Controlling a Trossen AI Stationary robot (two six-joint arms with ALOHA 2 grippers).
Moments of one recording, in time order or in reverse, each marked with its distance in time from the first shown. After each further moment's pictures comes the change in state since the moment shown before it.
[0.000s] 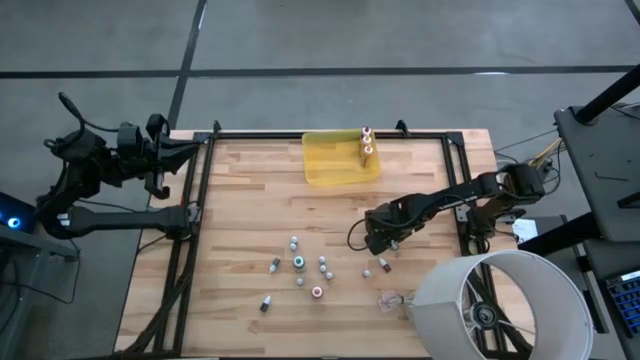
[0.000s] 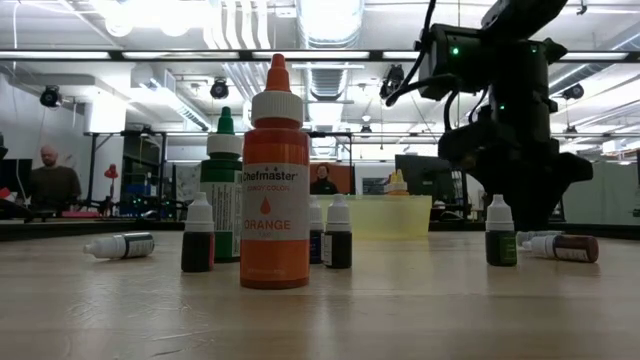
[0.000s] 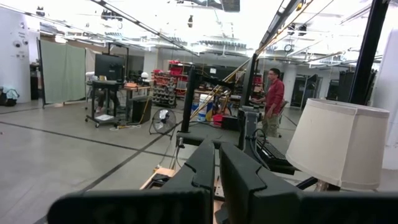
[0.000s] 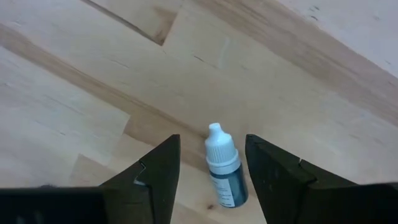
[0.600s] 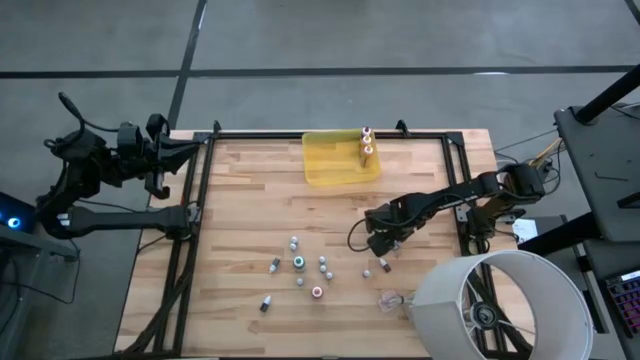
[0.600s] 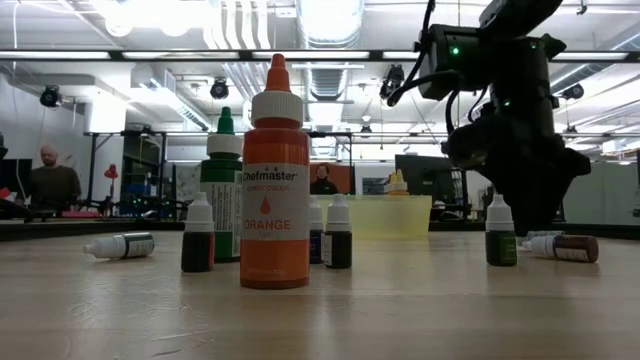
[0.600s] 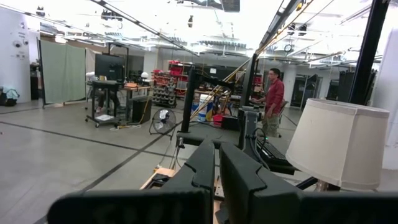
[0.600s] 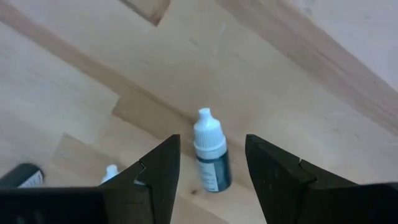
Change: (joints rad) left arm 0.000 0.000 0.000 0.000 0.000 0.000; right arm -0.002 0.000 0.019 -0.064 -0.022 -0.093
